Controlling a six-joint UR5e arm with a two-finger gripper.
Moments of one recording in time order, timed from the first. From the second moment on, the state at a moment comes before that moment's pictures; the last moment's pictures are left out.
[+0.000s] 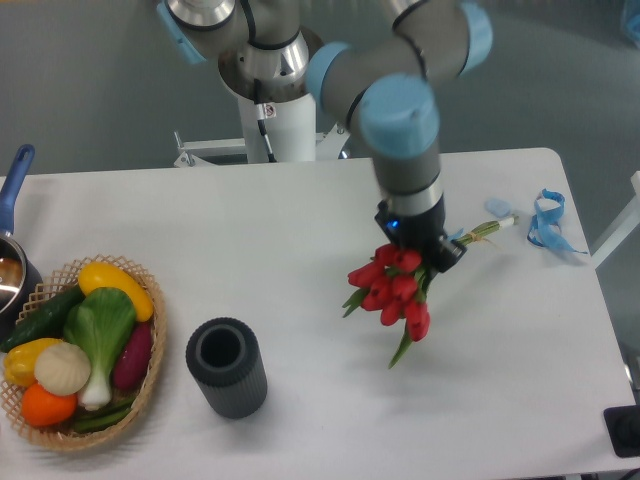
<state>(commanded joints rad) 2.47 -1.95 -1.70 -0.94 1.85 1.28</state>
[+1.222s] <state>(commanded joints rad) 2.49 -1.90 -1.59 -0.85 1.77 1.29</state>
